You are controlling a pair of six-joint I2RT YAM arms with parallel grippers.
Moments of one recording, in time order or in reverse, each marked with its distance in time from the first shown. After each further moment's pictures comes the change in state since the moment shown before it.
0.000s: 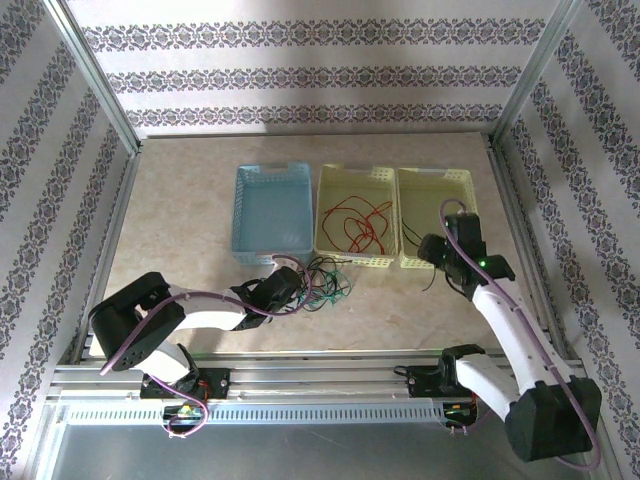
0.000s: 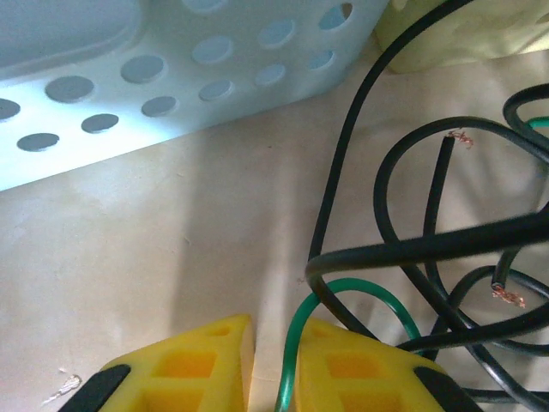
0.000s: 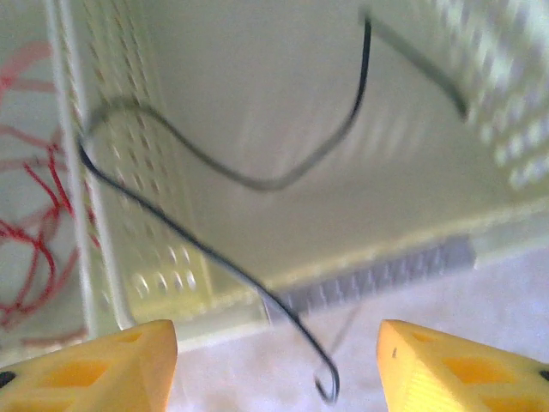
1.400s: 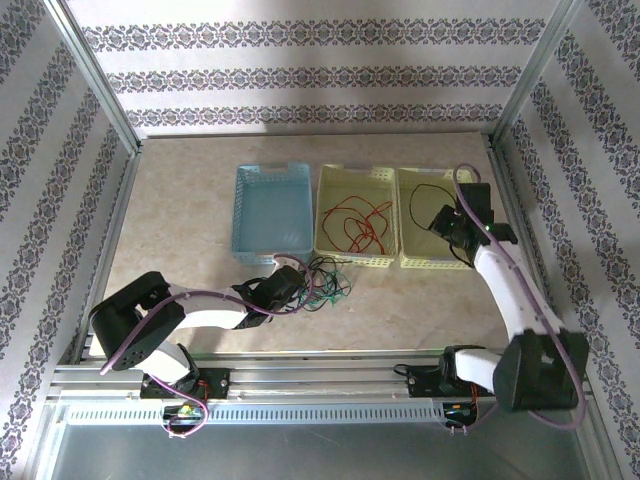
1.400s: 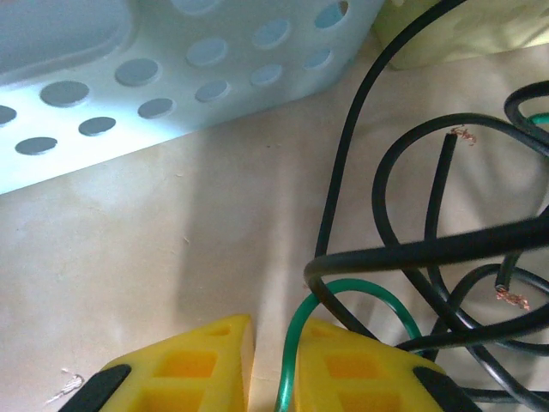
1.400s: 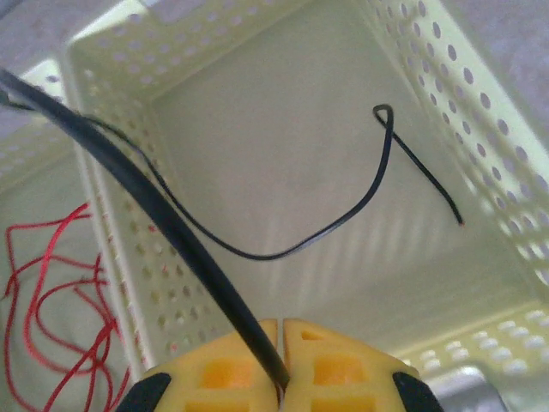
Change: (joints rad) left arm -0.002 -0.005 0.016 -0.033 0.000 0.005; right arm -0.141 0.293 0.242 0.103 -0.058 0.047
